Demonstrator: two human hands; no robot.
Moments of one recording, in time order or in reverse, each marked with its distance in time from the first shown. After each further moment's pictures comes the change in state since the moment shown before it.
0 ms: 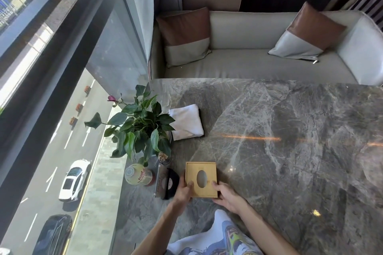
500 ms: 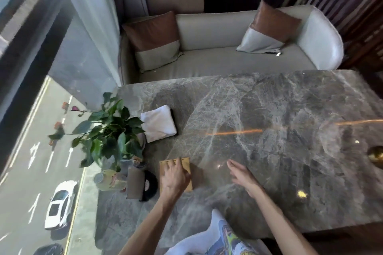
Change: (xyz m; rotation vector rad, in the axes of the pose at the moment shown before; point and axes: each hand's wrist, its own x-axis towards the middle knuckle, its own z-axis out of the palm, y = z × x) left_hand -0.007 0.057 0.070 1.146 0.245 0.179; right_hand -0.094 -0.041 -0.118 -0.168 0.208 -0.308
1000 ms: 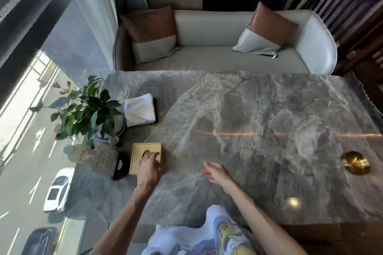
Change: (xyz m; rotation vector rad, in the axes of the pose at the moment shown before) left_hand -0.053 0.028 0.040 -0.177 0.286 0.015; right_hand -0.018 0.029 -0.056 -0.133 -0.165 0.036
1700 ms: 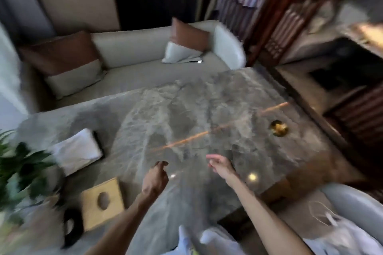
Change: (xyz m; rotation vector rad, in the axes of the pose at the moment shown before) left_hand 0.023 0.111 0.050 0.052 -0.341 0.423; right_hand -0.045 0.021 -0.108 0.063 0.474 -0.169
